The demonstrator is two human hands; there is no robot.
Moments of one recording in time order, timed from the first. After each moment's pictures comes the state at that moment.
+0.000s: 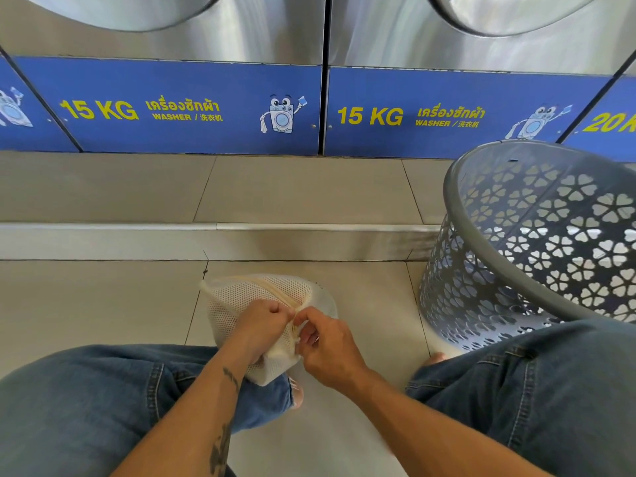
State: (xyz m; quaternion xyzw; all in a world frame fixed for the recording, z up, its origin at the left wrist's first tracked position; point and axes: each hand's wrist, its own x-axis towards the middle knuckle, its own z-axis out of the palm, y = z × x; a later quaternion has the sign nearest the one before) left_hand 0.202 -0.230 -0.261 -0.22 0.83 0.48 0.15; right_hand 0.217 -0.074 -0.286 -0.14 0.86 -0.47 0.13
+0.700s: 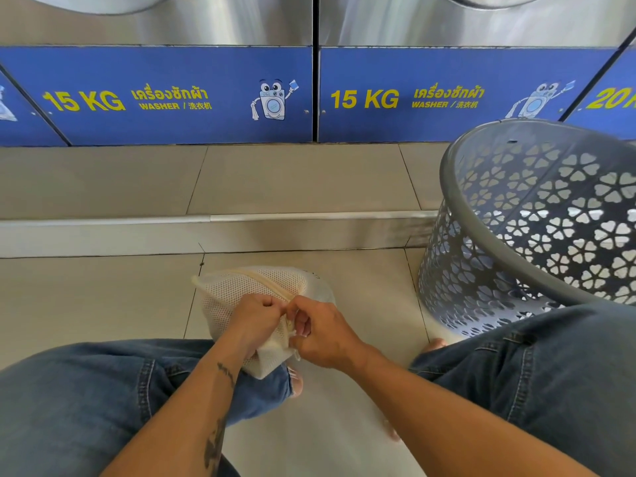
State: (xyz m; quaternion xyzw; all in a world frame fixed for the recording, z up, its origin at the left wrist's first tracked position) left_hand 0.205 -0.230 -0.264 -0.24 0.82 0.49 0.14; right_hand 0.200 -0.075 -0.288 -0.18 0.86 -0.44 0.19
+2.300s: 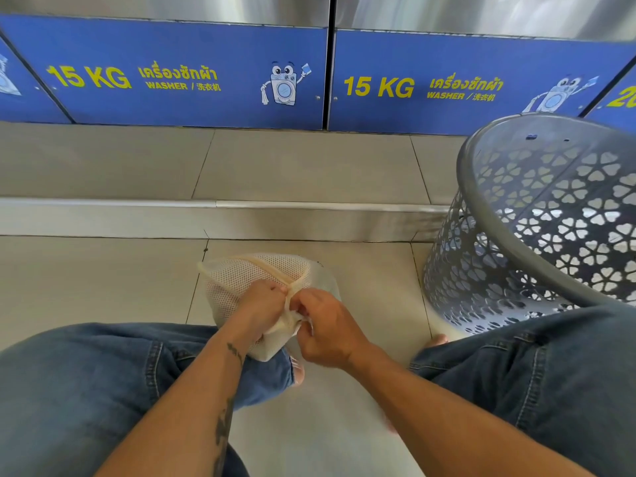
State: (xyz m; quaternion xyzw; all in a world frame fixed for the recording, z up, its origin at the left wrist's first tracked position) left_hand 0.196 -0.230 -0.260 -0.28 0.80 0.49 0.20; right_hand 0.208 -0.077 -0.293 -0.27 0.88 -0.38 0.06
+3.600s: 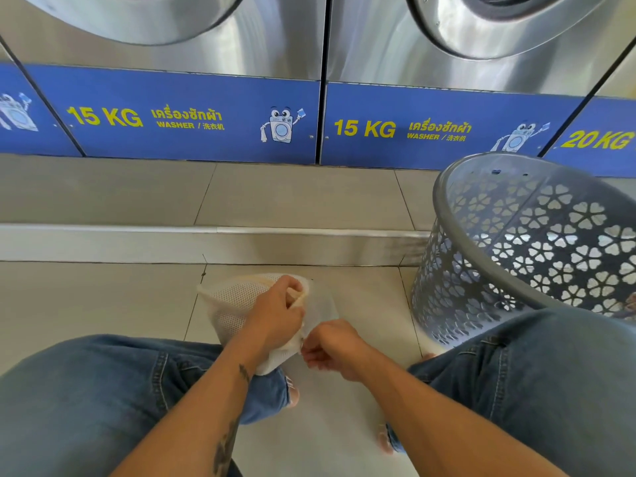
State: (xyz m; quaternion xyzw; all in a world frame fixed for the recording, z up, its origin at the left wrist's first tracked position) left_hand 0.211 -0.213 -0.232 -0.11 0.88 0.45 0.09; right_hand 0.209 -0.069 -0.262 0.19 0.70 -0.58 0.38
